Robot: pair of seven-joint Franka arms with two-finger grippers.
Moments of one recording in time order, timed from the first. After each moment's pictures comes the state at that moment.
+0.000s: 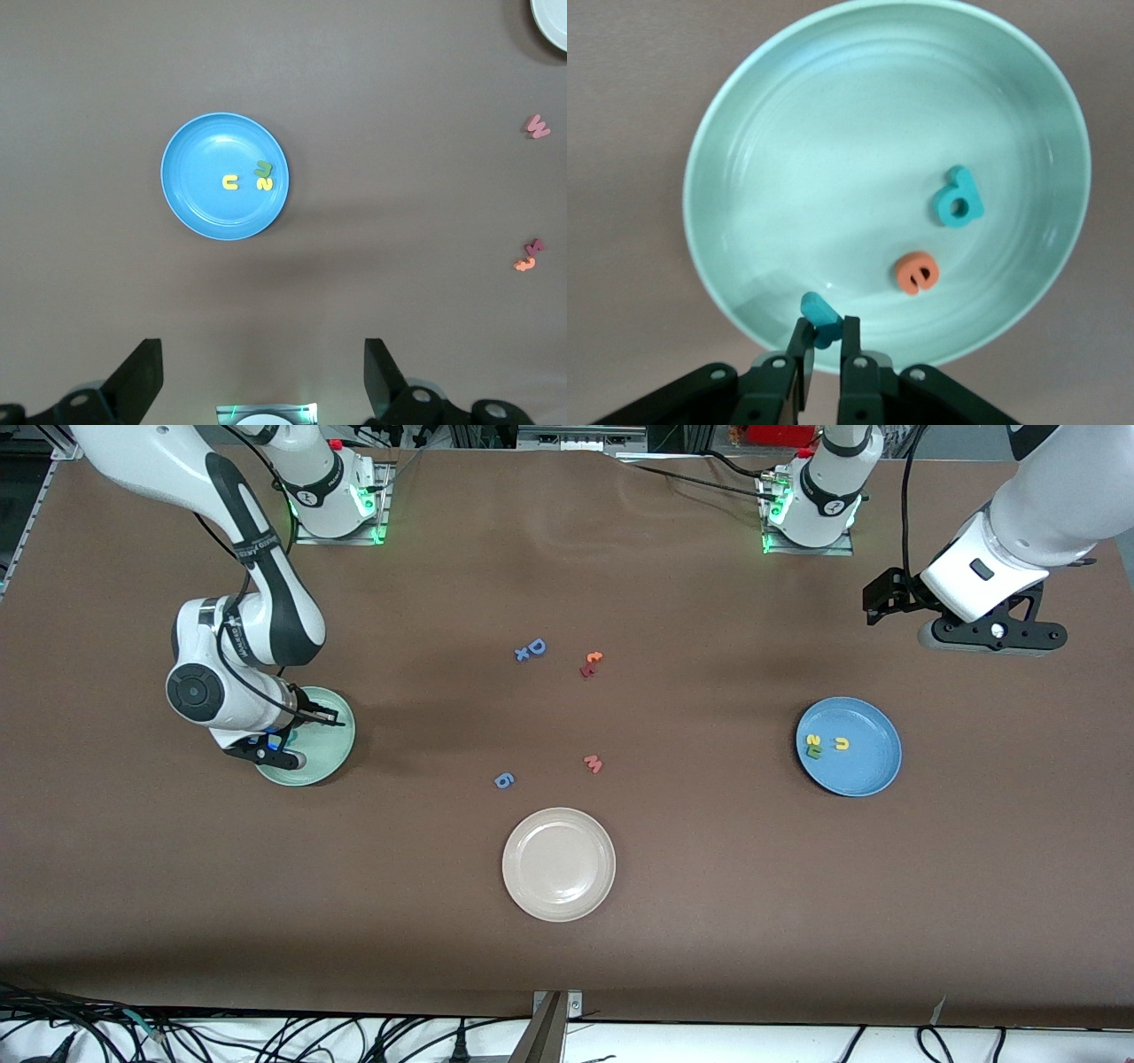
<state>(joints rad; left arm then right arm) 0.04 -0.03 -0.23 -1.69 0.01 1.51 -0.11 0.15 0.39 -0.02 -2.08 0.01 2.18 0.35</state>
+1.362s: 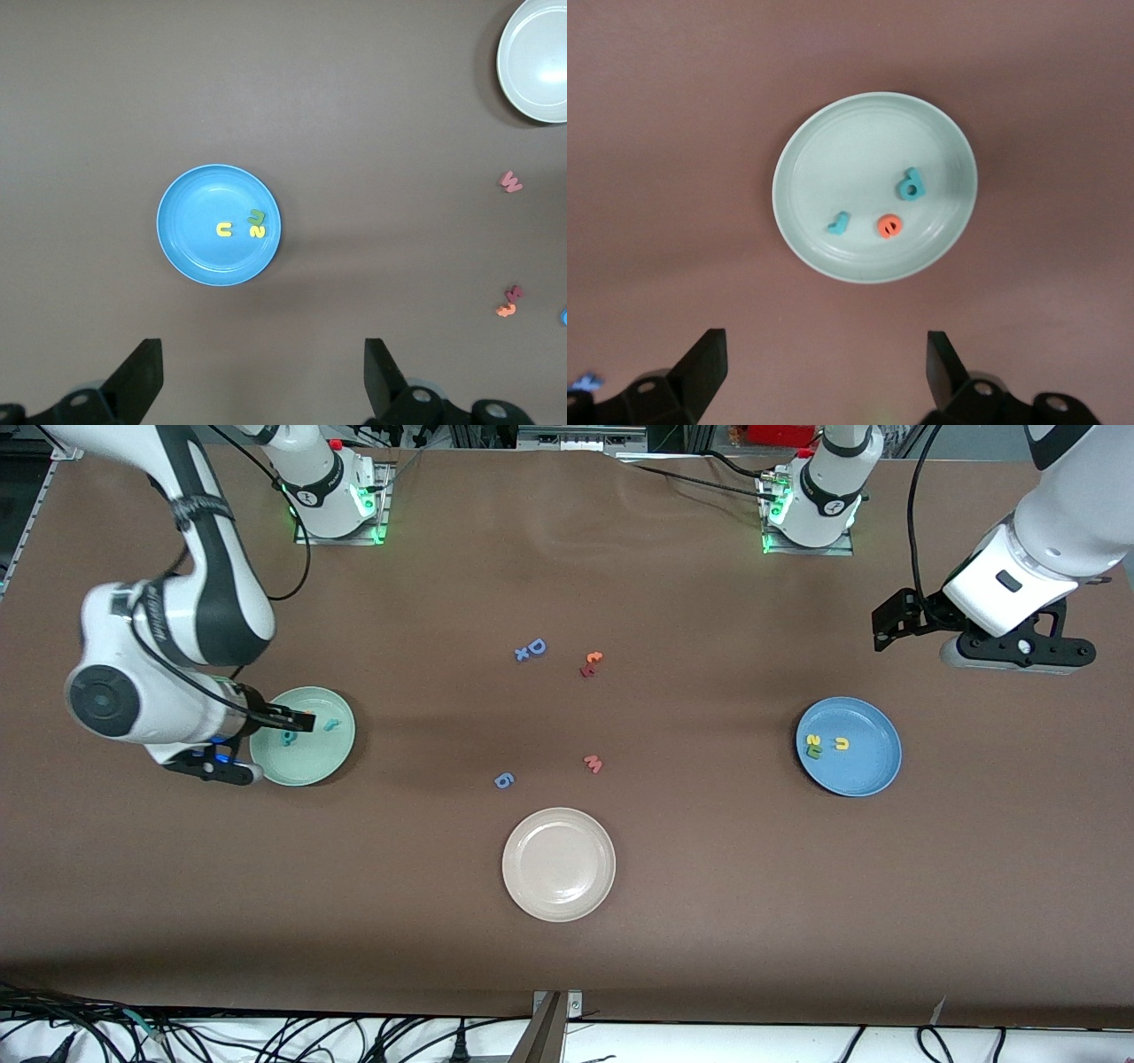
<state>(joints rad) 0.06 0.00 -0.22 -1.65 -0.01 1.60 -0.11 0.15 0.34 -0.02 -1.64 0.01 1.65 0.32</state>
